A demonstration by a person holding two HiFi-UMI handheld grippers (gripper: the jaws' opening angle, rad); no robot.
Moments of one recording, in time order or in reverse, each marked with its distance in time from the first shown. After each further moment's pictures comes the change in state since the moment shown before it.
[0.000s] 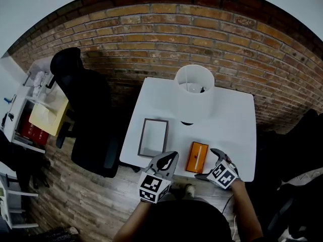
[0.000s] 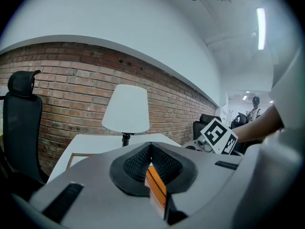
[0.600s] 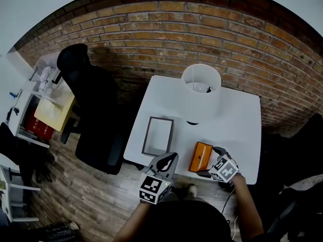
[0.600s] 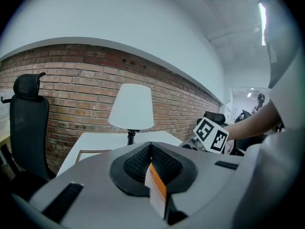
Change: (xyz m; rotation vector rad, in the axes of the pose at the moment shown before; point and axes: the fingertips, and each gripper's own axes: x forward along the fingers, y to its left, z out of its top) left arm -0.013 0.008 -0.009 0.001 0.027 0.051; right arm 0.022 -0.013 -0.005 0.061 0.046 0.065
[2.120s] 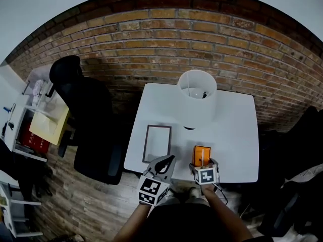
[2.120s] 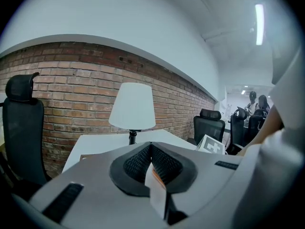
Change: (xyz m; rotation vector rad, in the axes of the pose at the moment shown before) left arm 0.003 0.022 0.000 0.050 0.020 -0.052; right arm 0.047 -0.026 -0.018 0.640 -0.053 -0.488
